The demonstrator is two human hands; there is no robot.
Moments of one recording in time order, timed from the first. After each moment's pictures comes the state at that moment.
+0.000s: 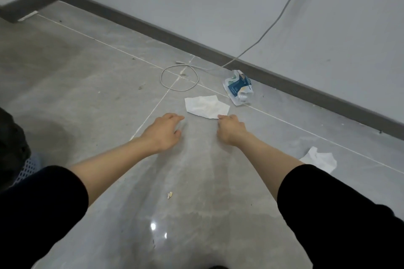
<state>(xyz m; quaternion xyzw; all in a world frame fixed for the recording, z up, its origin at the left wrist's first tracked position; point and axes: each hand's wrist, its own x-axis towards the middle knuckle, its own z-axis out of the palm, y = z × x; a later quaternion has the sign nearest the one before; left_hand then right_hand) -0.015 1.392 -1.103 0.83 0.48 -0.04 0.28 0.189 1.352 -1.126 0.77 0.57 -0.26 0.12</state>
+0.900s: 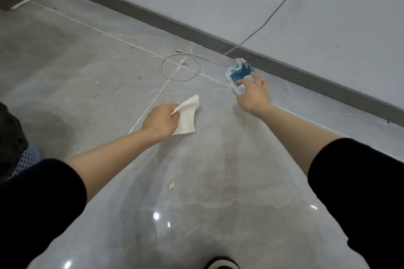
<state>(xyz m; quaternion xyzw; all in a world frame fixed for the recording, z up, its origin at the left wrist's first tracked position) -0.010 1.383 -1.089 0.75 0.56 0.07 0.33 0.235 1.368 -1.094 0.84 0.50 -0.18 -0.11</state>
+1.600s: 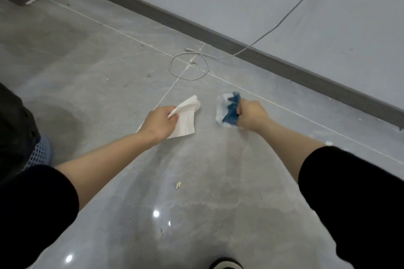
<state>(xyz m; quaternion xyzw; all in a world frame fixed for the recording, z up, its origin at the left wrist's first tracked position) -0.035 1.378 -1.090 0.70 0.59 0.10 0.39 0.213 1.359 -1.122 0.80 0.57 -0.19 0.08</state>
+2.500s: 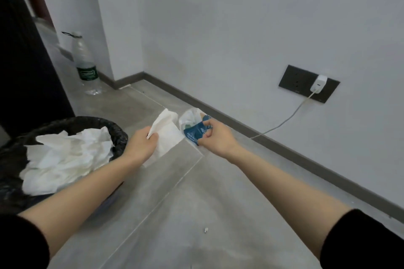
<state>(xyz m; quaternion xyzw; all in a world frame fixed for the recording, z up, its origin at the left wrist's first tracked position) -0.192 1.352 -0.929 0.61 0.63 0.34 0.33 0.004 1.334 -0.893 0.69 0.62 -0.29 -0.25</state>
